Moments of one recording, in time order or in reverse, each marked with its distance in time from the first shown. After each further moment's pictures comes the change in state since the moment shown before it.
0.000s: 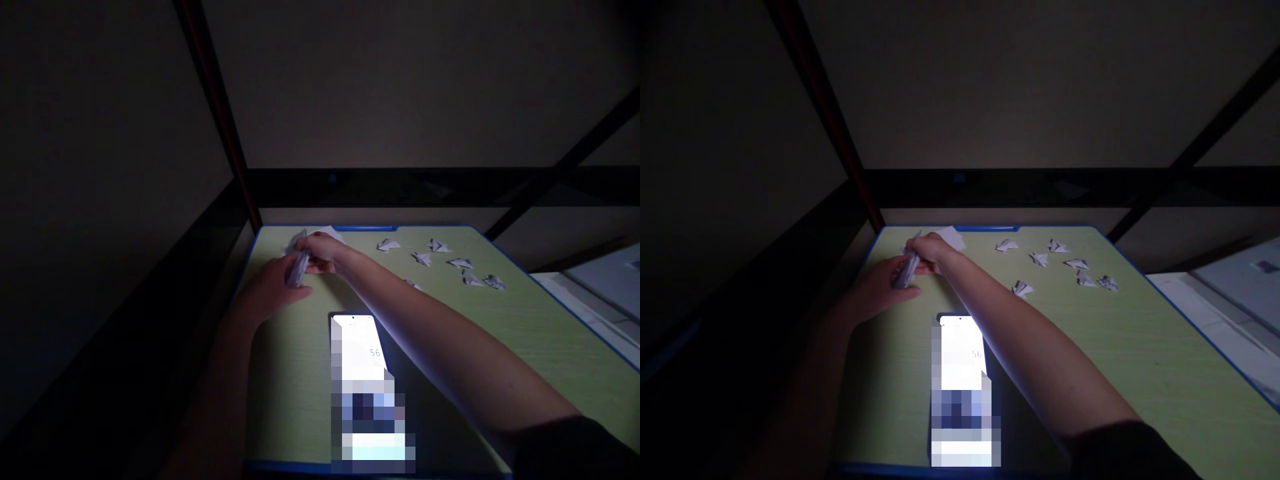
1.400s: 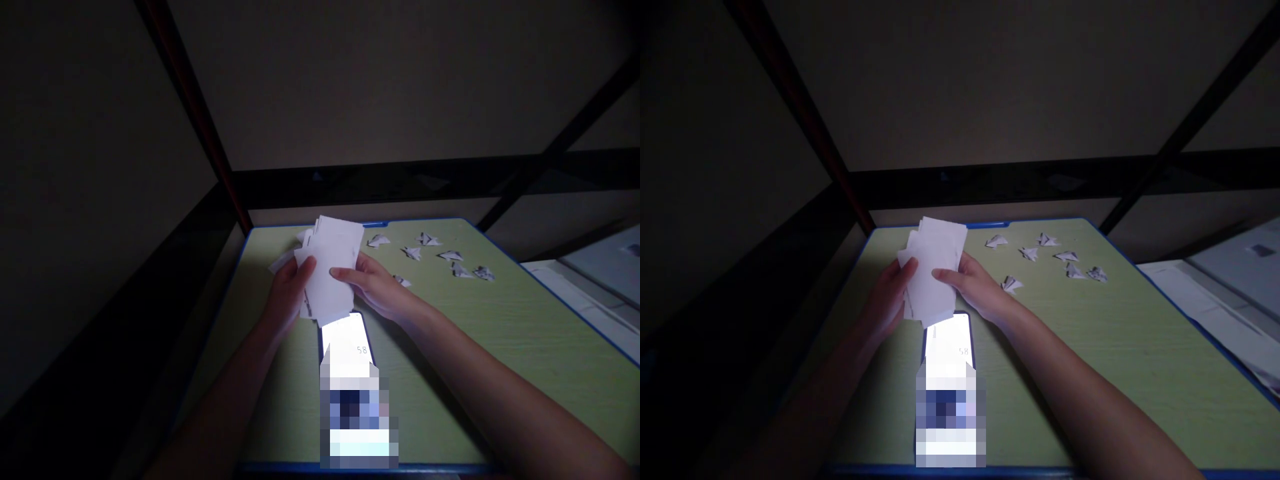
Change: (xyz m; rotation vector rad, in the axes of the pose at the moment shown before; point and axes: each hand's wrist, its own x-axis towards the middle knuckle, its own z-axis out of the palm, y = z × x) left_hand 0.007 0.046 0.059 -1.094 0.207 -0.236; right_hand -0.090 0.063 -0.066 0.338 -0.169 -0.416
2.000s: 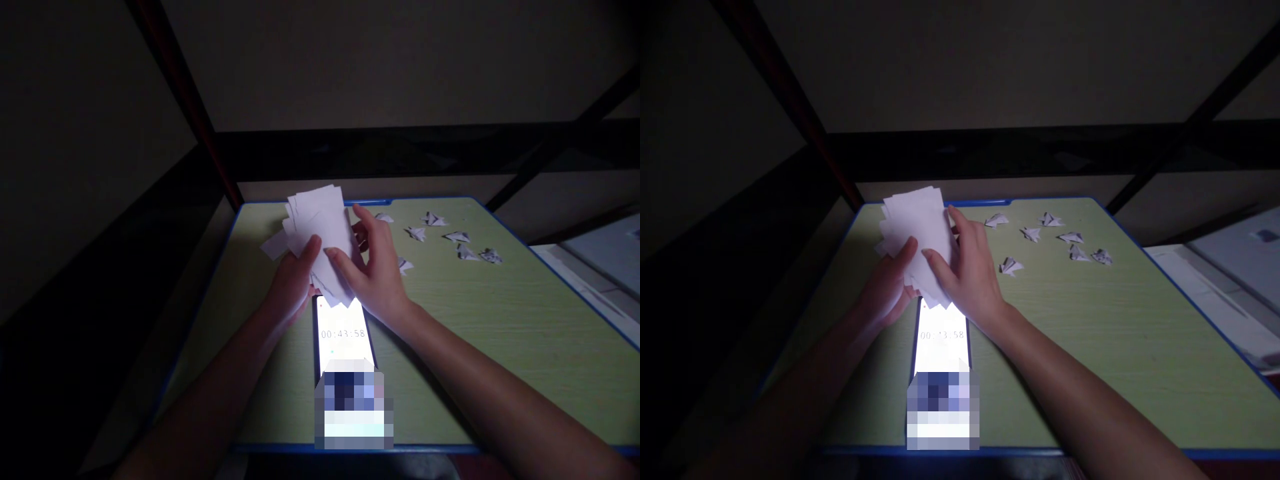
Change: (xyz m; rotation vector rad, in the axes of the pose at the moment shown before) left_hand -0.011 0.001 0.021 -0.116 -0.086 -0.136; right_hand -0.009 0.021 -0.002 -0.989 0.416 -0.671
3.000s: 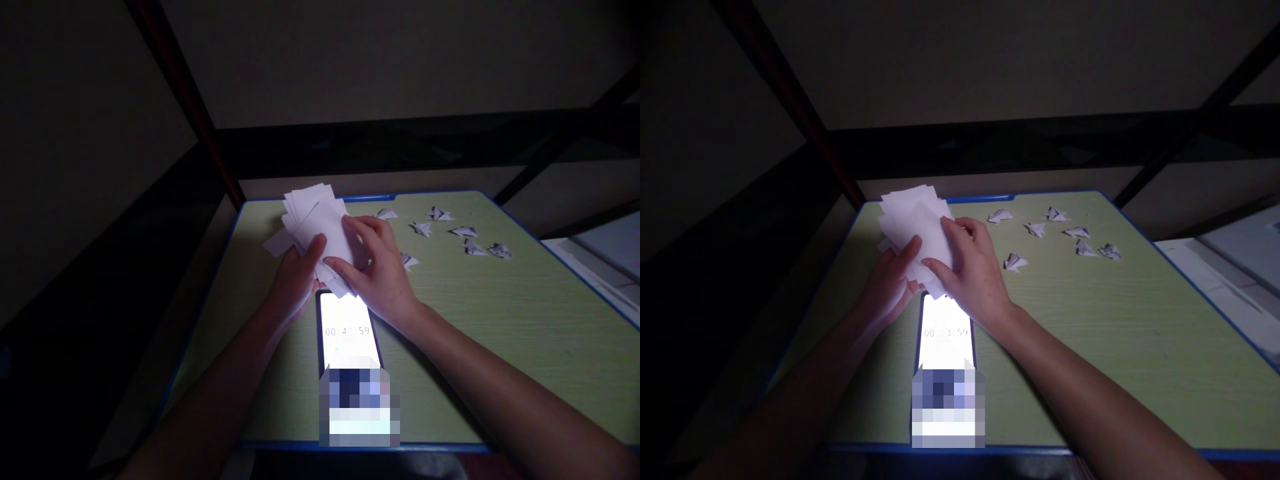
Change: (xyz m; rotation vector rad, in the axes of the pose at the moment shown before) left_hand -0.001 0.002 0.001 0.014 0.020 0.028; right_hand -0.005 0.002 -0.004 -0.054 -0.055 -0.037
